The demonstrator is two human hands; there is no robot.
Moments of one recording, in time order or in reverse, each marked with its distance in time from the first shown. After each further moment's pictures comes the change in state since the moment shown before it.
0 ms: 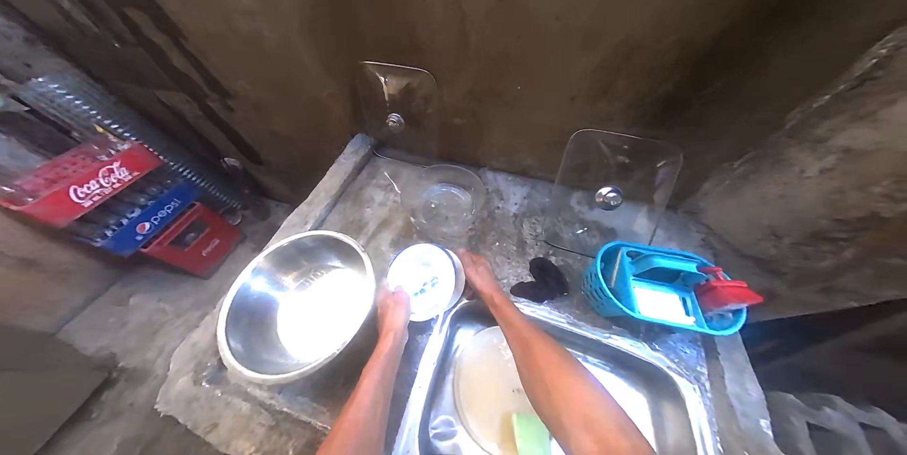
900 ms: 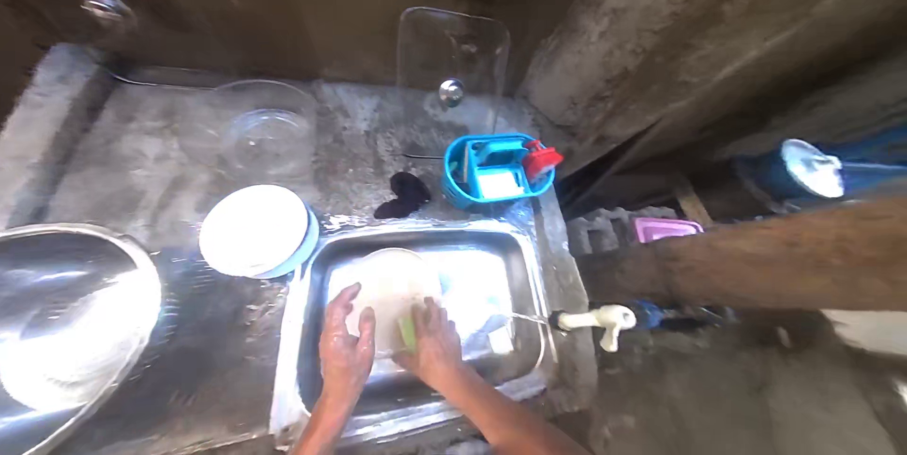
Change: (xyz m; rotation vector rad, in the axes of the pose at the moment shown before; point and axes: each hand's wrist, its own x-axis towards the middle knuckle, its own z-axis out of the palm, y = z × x) left_hand -0.169 -0.090 0.042 0.037 -0.461 0.705; right_hand -0.267 0.138 -0.011 -0.608 -0.005 0.374
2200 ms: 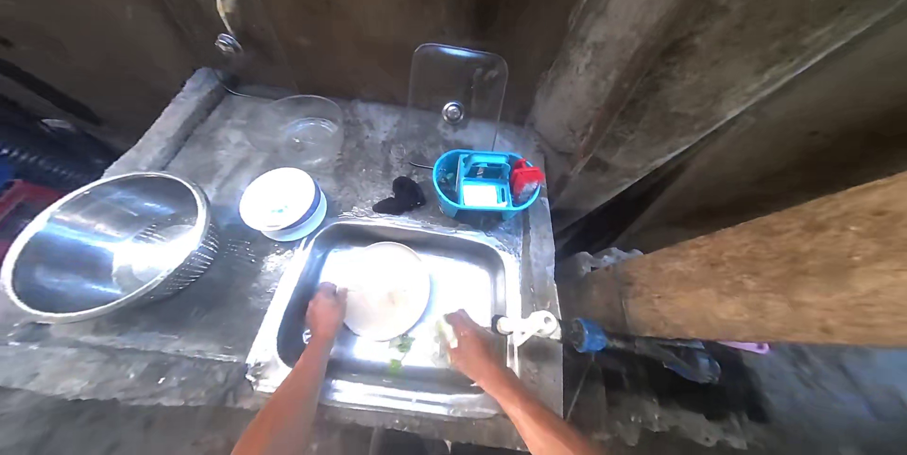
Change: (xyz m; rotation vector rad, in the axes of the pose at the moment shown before) left_hand 0.005 -0.047 0.036 0.679 -0.029 -0.725; right_hand -0.035 0.135 -0.075 0.084 -0.038 -0.259
